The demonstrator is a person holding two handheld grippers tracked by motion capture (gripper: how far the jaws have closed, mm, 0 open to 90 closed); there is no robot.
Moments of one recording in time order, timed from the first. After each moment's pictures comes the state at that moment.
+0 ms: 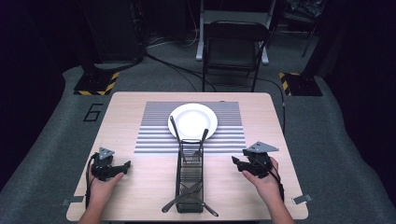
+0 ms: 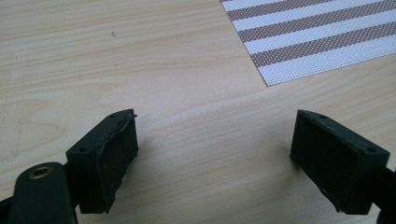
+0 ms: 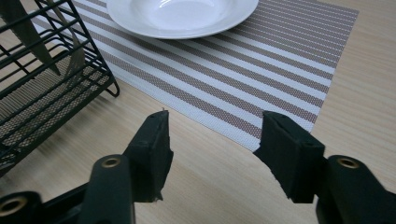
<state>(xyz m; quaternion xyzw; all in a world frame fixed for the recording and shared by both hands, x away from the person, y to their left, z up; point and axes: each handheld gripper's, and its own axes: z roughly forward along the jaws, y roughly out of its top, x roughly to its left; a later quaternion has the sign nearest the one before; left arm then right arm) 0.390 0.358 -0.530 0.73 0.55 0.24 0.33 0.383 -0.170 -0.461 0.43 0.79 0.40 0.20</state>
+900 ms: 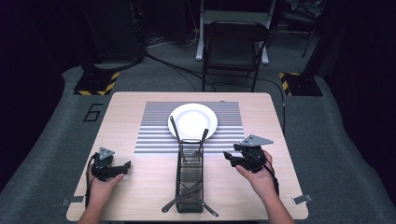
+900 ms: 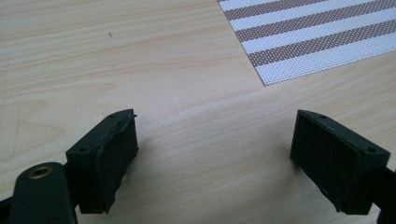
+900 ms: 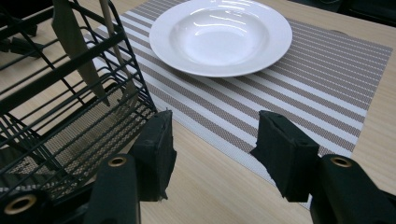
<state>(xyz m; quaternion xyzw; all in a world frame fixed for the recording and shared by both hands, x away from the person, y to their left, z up) 0.389 0.358 -0.530 0.73 0.55 0.24 0.33 0.386 -0.144 -0.428 0.39 0.79 0.43 0.18</state>
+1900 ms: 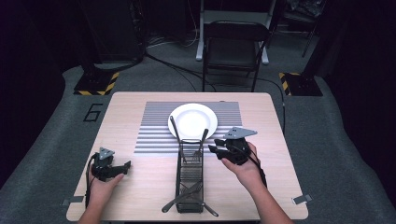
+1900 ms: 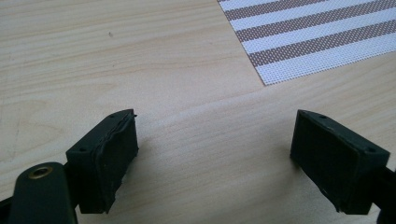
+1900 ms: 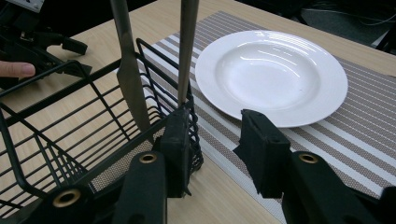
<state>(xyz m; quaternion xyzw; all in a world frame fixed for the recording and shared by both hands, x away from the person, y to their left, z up) 0.389 0.358 -0.530 0.73 0.55 0.24 0.33 0.400 -0.098 -0.407 0.34 0.81 0.45 0.15</state>
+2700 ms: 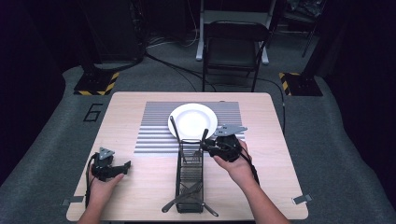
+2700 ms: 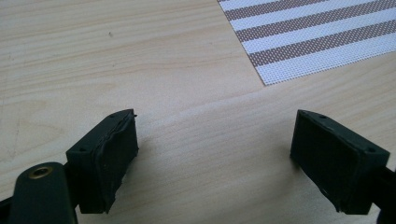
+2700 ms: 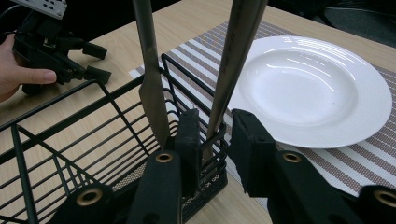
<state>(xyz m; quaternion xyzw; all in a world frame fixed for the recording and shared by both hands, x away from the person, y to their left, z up) 0.389 0.358 -0.530 0.73 0.55 0.24 0.33 0.410 -0.075 -0.407 0.32 0.82 0.46 0.12</state>
